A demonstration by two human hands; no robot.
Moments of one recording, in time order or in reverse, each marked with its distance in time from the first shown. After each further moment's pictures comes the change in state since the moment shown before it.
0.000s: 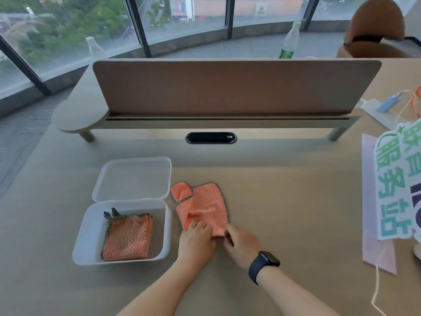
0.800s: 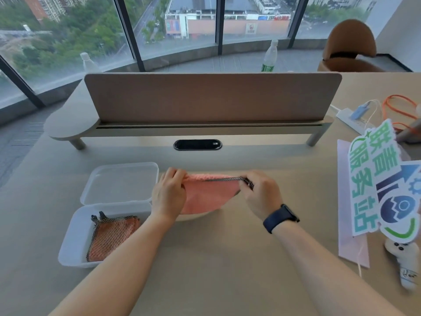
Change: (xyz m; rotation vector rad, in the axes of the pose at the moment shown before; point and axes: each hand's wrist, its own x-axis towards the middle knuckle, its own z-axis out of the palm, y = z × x) left_hand 0.055 0.002 -0.105 -0.168 0.573 -0.018; right_hand 0.024 0.009 -0.154 0.144 0.584 -0.123
